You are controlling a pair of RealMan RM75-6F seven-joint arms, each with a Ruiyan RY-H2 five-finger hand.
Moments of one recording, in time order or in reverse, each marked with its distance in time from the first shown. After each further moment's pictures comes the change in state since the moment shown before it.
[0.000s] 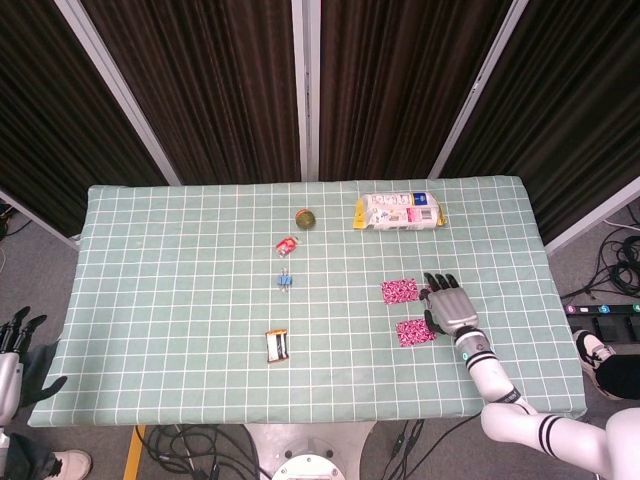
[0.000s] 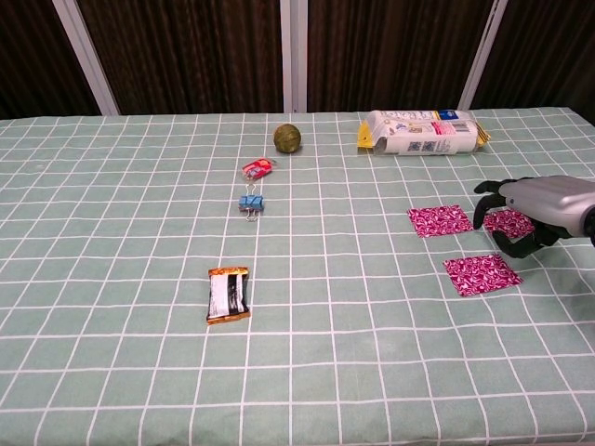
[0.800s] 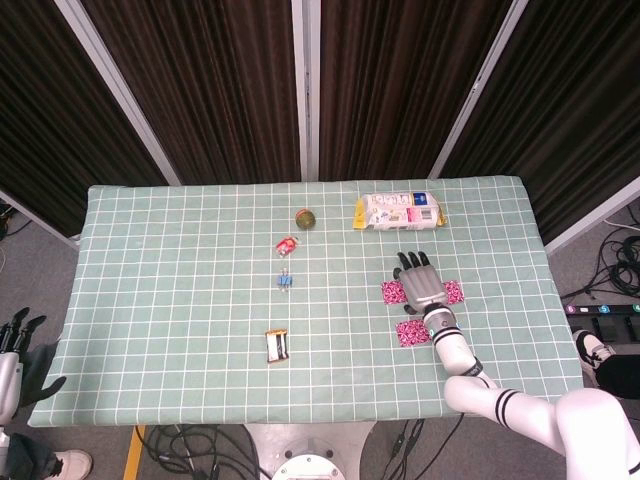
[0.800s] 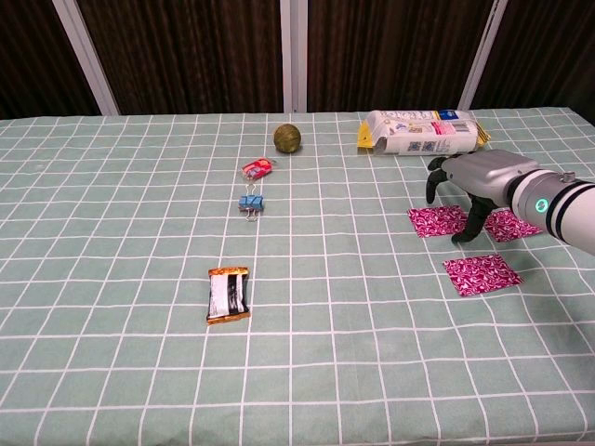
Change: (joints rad) left arm -0.002 -0.001 -0.002 0.000 -0.017 -0.016 0.007; right arm 0.140 -0.182 0.088 0.214 0.113 -0.056 -0.147
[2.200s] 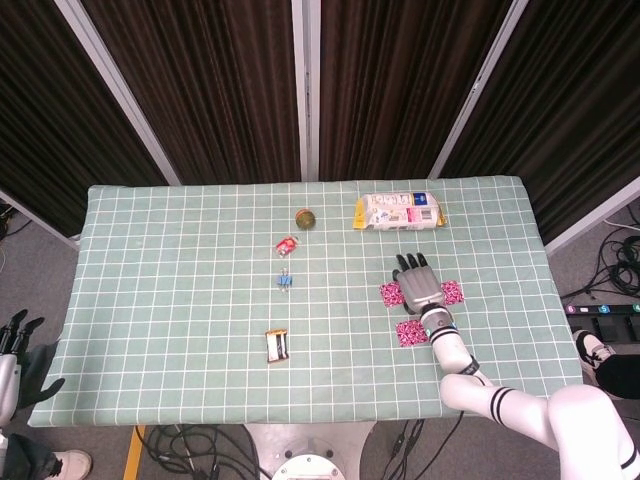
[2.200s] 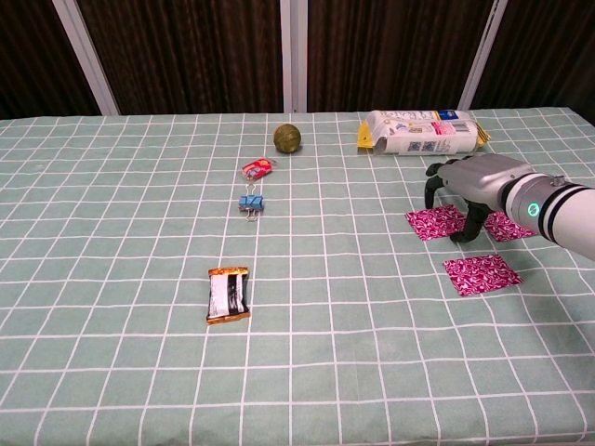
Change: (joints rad) left arm 0.005 -0.005 0.002 0.014 -0.002 0.000 -0.016; right arm 0.026 -0.013 -0.026 0.012 0.053 -0.005 -0.058
